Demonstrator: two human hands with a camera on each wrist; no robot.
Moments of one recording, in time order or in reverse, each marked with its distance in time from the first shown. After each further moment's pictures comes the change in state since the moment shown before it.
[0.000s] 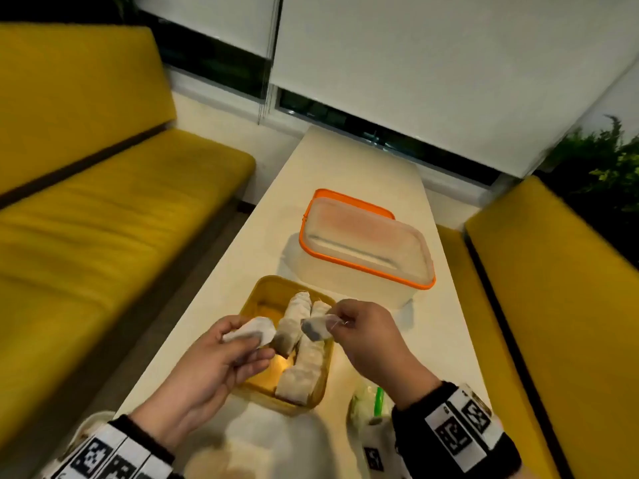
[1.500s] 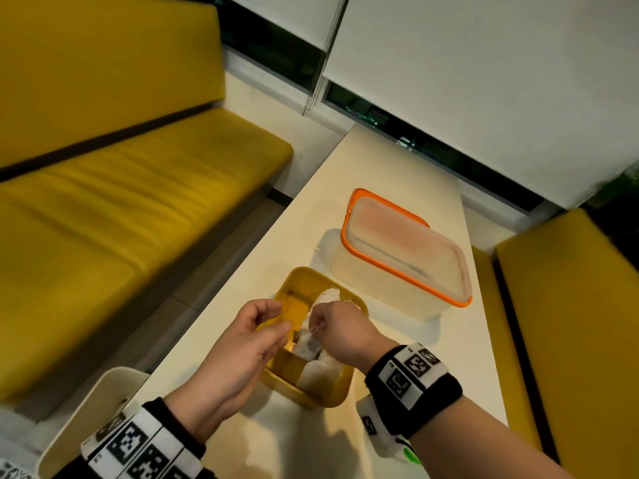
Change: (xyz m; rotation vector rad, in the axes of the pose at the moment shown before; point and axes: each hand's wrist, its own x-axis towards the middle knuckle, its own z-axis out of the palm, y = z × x) left_hand -0.008 -0.013 -0.006 -0.014 0.119 0.188; right_hand 0.048 -0.012 0.068 -0.459 -0.396 -0.083
